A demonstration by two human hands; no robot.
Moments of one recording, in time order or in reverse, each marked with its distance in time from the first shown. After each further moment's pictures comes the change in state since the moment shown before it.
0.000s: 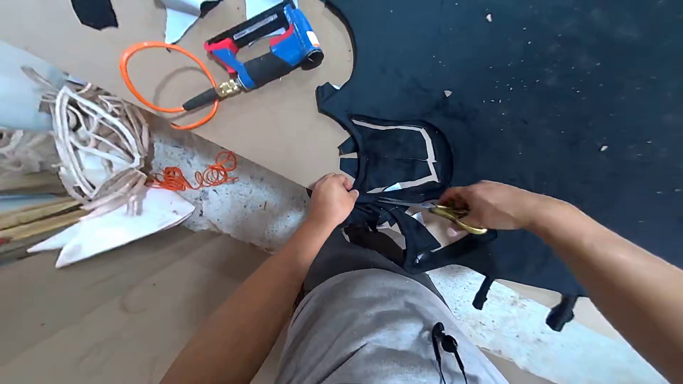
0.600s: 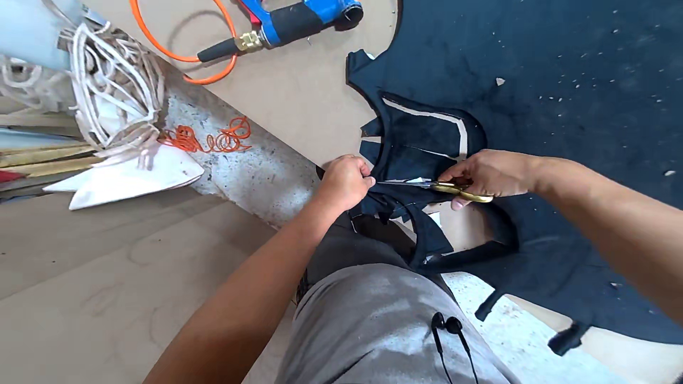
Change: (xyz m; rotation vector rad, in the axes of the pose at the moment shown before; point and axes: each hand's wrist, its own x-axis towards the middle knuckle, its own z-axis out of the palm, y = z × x) left_hand 0.009 -0.011 -0.005 -0.026 -0.047 0.047; right_hand 0.082 0.001 -0.041 -0.051 -0.115 -0.245
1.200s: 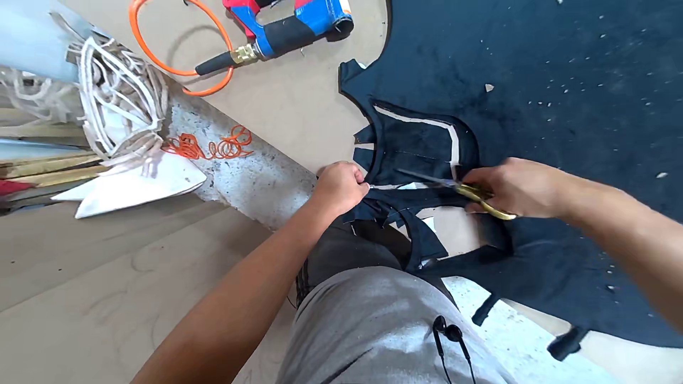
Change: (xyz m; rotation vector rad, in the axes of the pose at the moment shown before) left_hand 0.001 0.009 -0.006 0.088 -0.022 -0.016; right_hand -0.050 0.004 0.010 -0.178 0.204 0.082
